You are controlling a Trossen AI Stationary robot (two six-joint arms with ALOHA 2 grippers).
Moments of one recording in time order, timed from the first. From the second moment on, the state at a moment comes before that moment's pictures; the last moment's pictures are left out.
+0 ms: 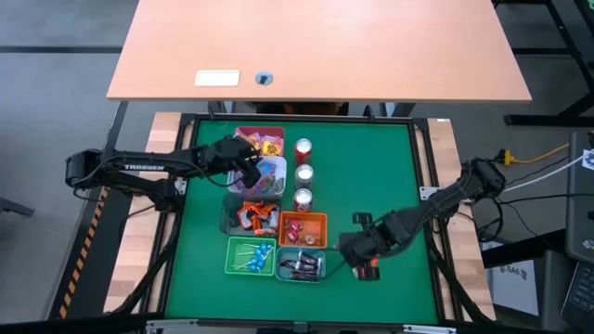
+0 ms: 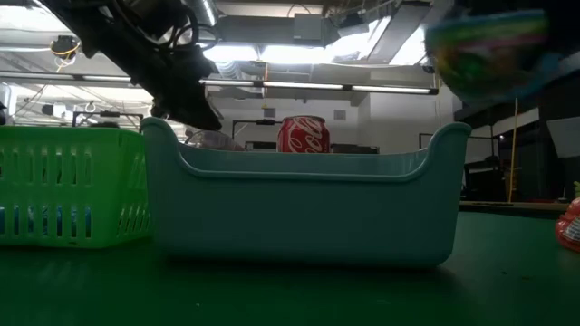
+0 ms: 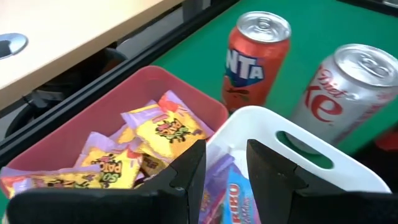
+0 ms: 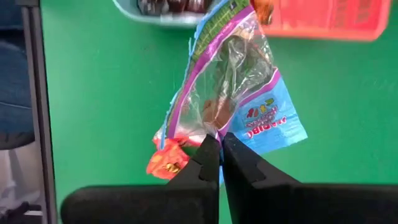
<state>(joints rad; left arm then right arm) 0.27 1.10 0.57 -0.07 -0.32 -0.26 0.53 1.64 1.37 -1.04 0.03 0.48</state>
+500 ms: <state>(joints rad) 0.15 1.10 0.57 -0.03 -0.32 -0.26 0.34 1.64 1.47 -0.76 0.17 -0.09</state>
